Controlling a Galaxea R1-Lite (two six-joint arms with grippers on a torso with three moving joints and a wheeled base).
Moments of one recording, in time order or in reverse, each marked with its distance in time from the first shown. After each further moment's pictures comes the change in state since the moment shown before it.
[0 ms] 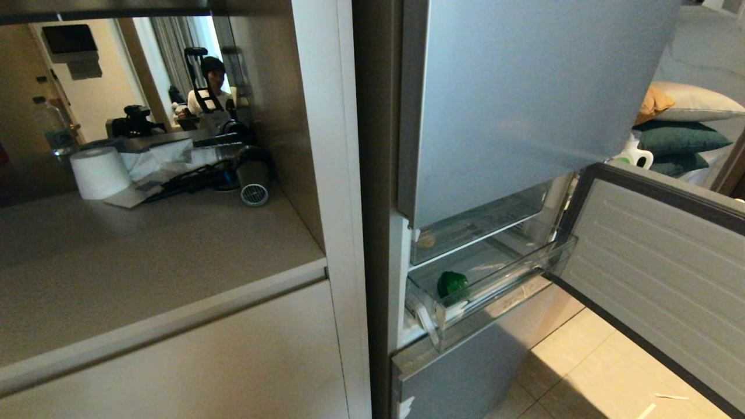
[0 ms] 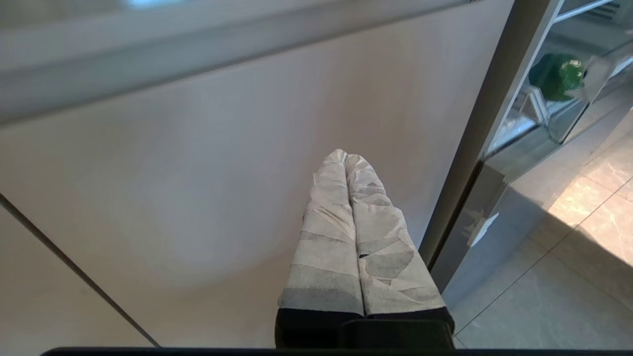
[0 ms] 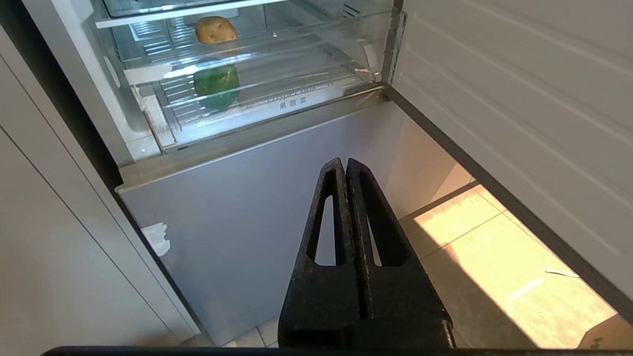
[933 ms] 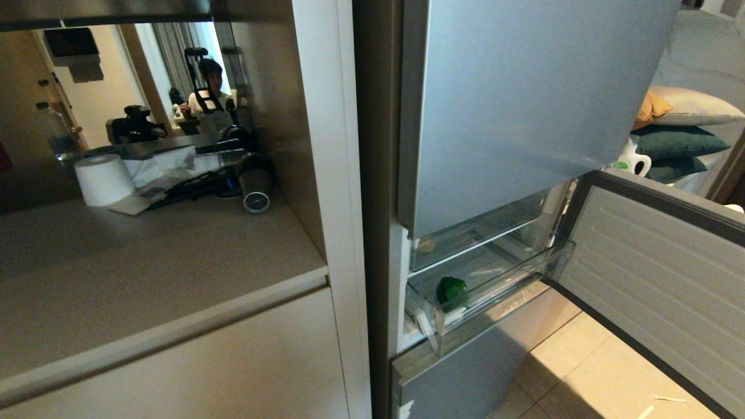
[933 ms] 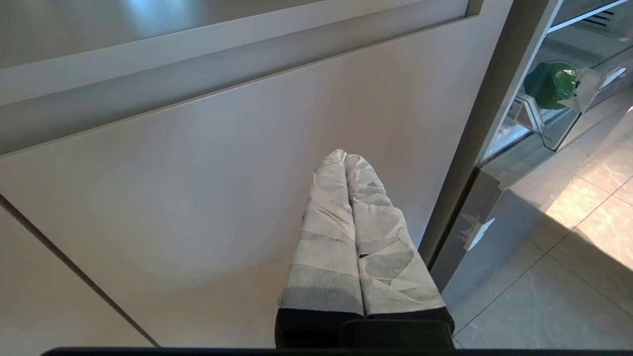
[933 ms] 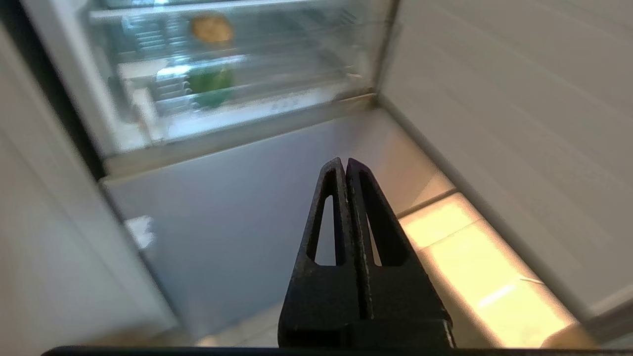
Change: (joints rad) left arm 0.000 0.000 0.000 0.002 -0.001 0.000; right arm -0.001 0.002 -0.021 0.016 -0.005 -0.084
